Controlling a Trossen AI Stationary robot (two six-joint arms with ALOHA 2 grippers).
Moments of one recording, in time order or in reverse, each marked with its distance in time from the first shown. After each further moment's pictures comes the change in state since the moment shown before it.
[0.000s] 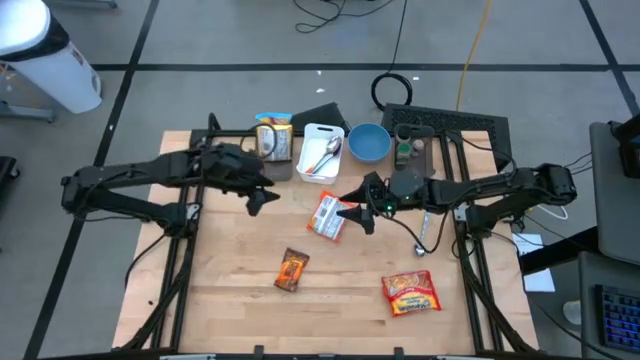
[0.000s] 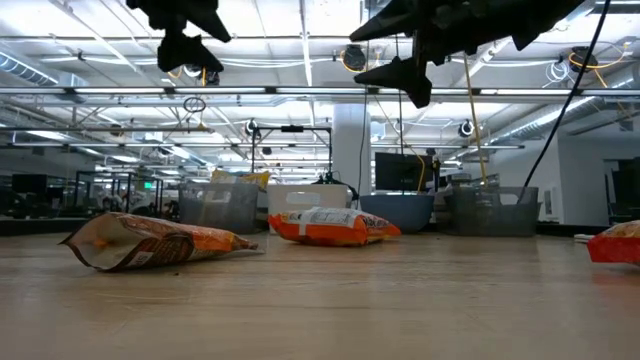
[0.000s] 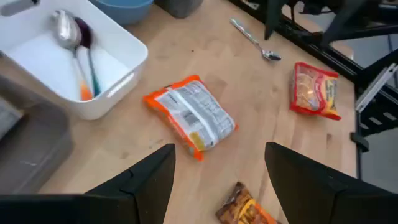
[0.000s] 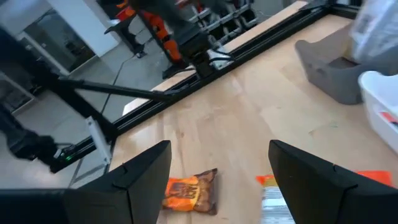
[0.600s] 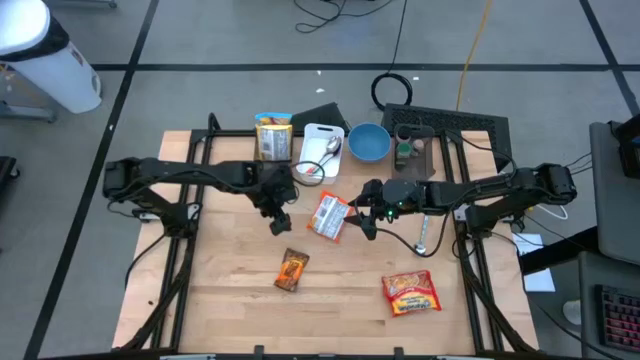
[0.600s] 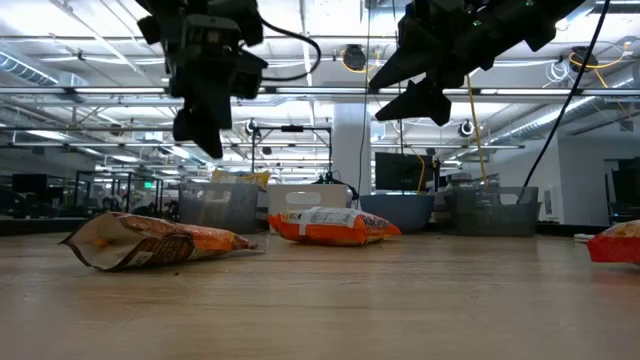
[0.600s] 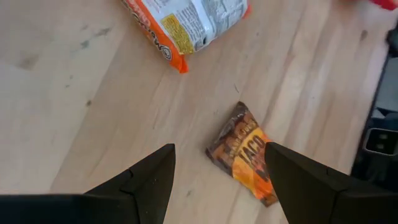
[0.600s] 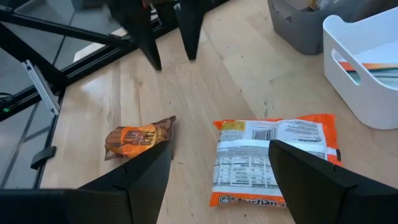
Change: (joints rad) left arm 0.000 0.417 0.001 -0.032 0.304 0.018; right arm 0.023 0.000 0.000 -0.232 0.062 -0.077
